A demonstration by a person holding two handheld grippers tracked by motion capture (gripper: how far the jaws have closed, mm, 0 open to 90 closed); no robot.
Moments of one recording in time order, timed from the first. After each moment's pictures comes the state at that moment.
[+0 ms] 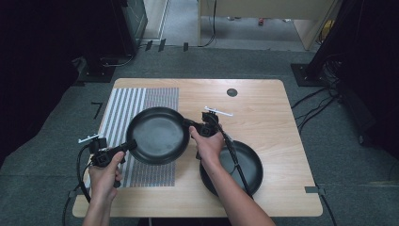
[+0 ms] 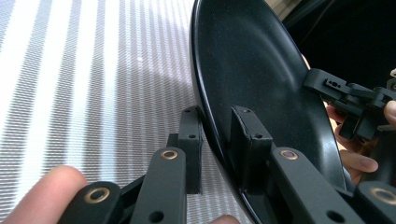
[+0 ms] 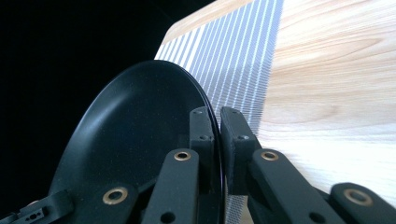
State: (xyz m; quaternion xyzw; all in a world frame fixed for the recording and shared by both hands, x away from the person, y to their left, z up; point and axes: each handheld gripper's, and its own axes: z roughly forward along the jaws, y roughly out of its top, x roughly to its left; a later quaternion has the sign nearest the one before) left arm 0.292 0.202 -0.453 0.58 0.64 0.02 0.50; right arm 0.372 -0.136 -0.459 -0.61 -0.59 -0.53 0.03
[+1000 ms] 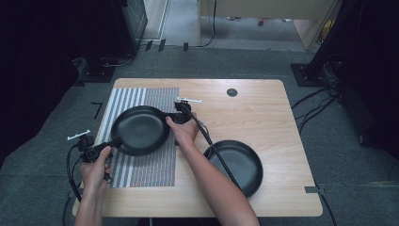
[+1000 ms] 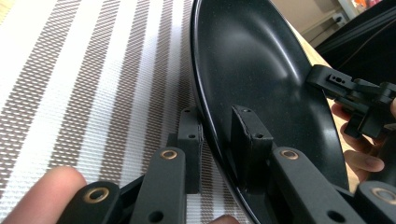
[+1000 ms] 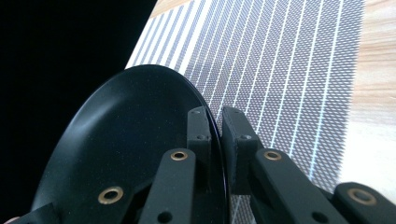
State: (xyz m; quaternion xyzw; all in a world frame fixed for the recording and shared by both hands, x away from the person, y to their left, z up) left arm 0.325 0.255 -0.494 0.53 0.70 0.03 0.47; right arm 0.447 -0.056 -0.494 -0.60 -0.63 -0.48 0.04
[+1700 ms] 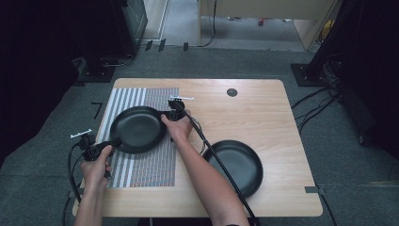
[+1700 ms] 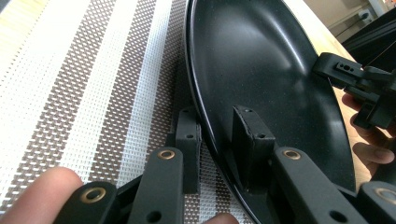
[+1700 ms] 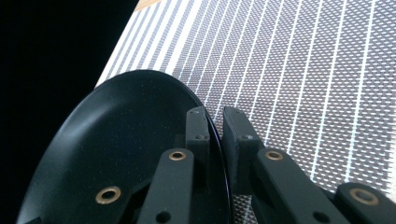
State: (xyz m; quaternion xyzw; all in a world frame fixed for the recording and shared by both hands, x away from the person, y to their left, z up) left arm 0.340 0.262 -0.512 0.53 0.72 0.03 0.45; right arm 0.473 -0.034 -0.514 -0.60 -0.65 -0.47 0.03
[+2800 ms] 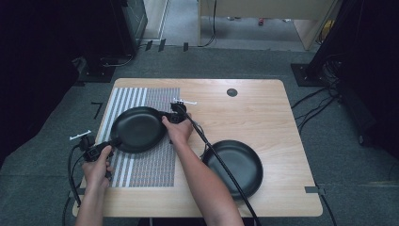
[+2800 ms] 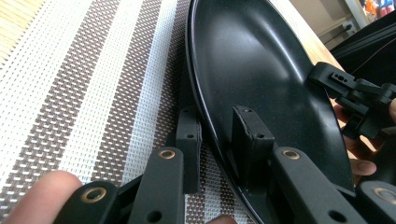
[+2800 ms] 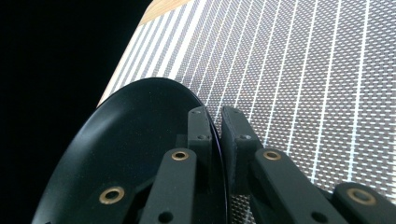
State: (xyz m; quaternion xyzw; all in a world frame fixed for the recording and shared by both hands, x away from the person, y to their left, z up) left arm 0.340 0.266 -0.521 0.52 0.71 0.03 0.47; right arm 0.465 -0.037 -0.523 -0.61 -0.62 -0.50 0.02
